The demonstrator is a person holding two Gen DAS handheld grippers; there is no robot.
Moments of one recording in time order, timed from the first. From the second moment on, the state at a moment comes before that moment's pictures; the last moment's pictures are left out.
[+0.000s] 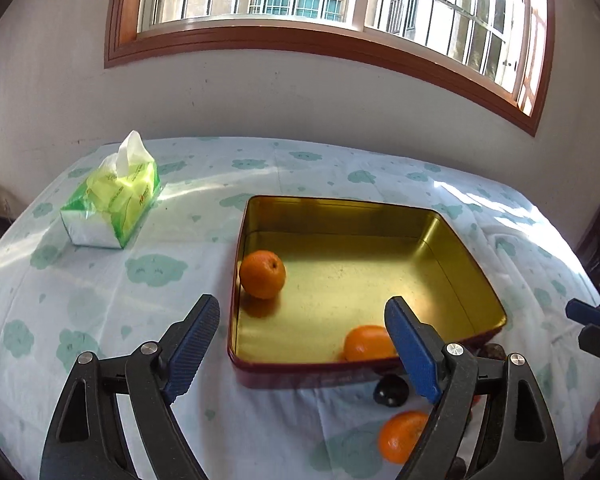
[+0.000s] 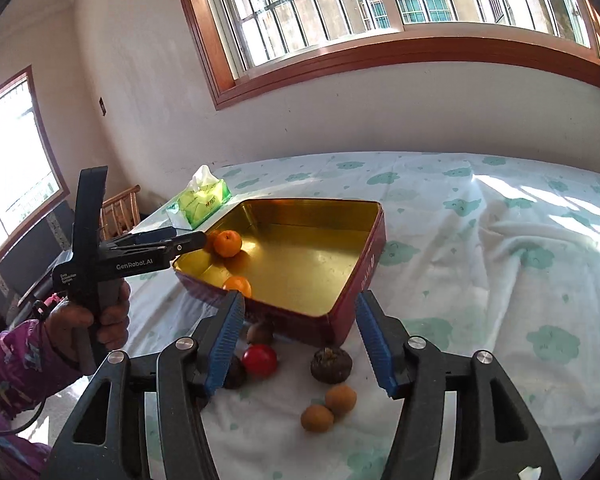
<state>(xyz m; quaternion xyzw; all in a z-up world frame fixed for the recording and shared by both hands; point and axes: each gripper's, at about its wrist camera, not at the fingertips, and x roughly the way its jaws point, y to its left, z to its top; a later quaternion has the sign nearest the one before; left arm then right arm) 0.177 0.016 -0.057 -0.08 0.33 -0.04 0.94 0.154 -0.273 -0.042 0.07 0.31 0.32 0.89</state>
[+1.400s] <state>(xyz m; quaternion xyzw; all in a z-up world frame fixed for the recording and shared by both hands) 0.055 -0.069 -0.075 -0.05 0.35 -0.19 0.92 0.165 -0.299 -0.115 0.07 0.41 0.19 0.89</state>
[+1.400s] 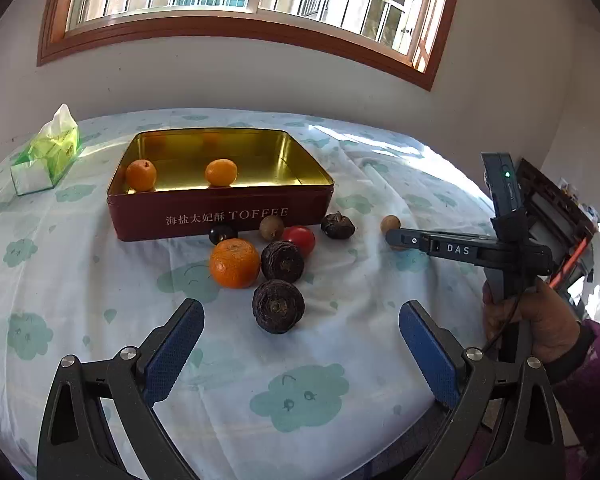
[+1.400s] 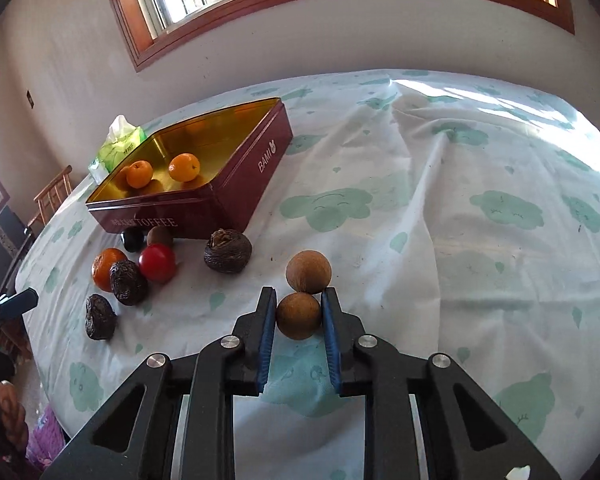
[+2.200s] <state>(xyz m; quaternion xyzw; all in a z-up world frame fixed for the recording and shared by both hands) 0.099 -0.079 -0.120 -0.08 0.40 -0.17 0.89 0.169 -0.296 -0.120 0.07 0.41 0.20 0.88</state>
